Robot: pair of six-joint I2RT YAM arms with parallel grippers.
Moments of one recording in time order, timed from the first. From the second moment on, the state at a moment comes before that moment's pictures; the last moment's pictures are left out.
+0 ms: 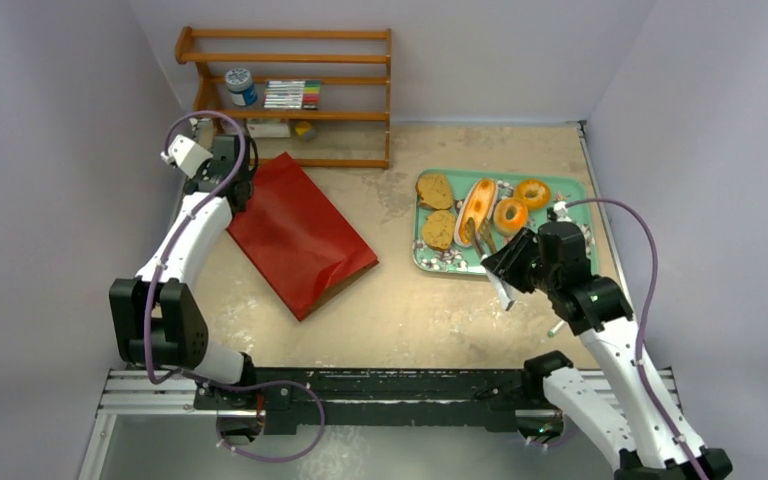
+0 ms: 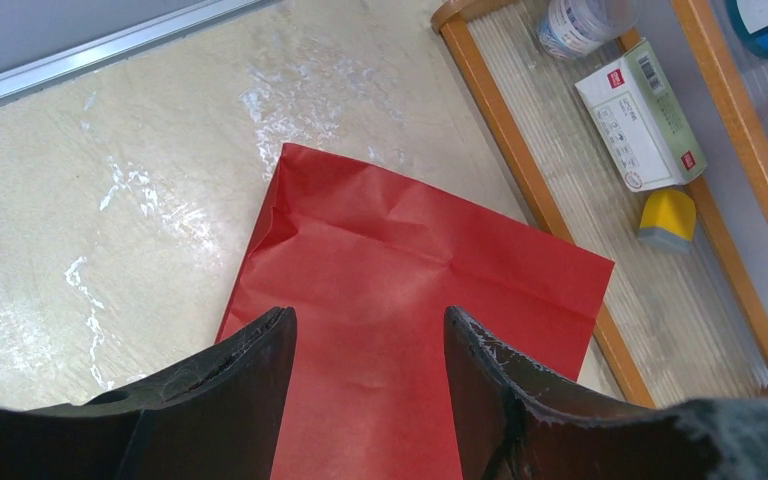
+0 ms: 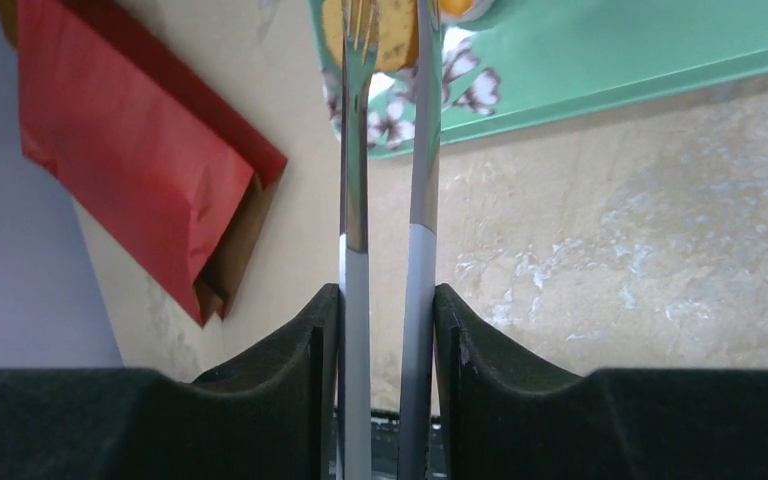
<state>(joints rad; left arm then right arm) -0.07 1.47 1.22 -0.54 -0.65 -0.98 0.29 0.72 0.82 -0.82 0.00 0.85</state>
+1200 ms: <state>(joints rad) 0.14 1.66 1.32 -0.64 -0.57 -1.00 1.20 1.21 0.92 -0.48 0.11 0.70</state>
